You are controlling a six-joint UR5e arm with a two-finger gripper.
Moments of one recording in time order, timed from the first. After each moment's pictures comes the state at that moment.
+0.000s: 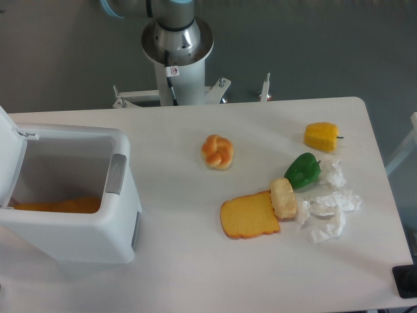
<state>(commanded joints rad) 1.98 -1.71 -1.40 -0.98 0.59 0.10</state>
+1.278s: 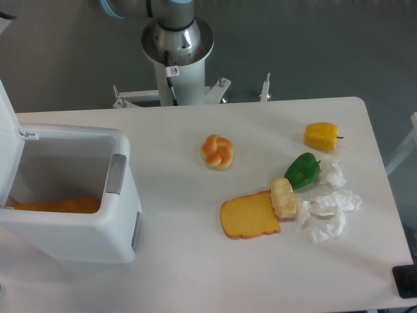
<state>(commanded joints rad) 2.02 -1.70 -1.42 -0.99 0.74 0.23</state>
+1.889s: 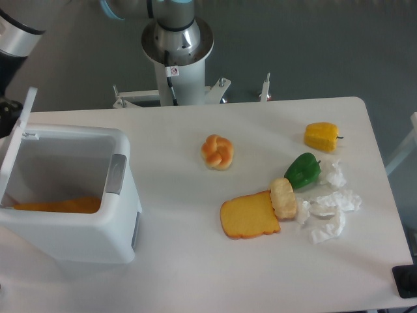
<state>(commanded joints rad) 2.07 -1.70 -1.46 -0.99 0.84 0.34</state>
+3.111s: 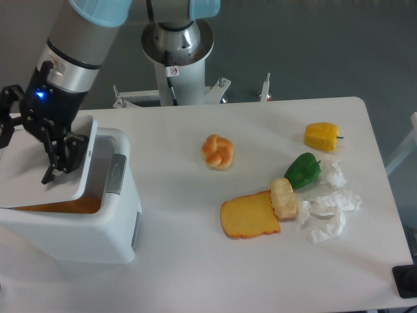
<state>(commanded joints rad) 2.16 -1.73 -1.52 -0.99 0.95 0.50</state>
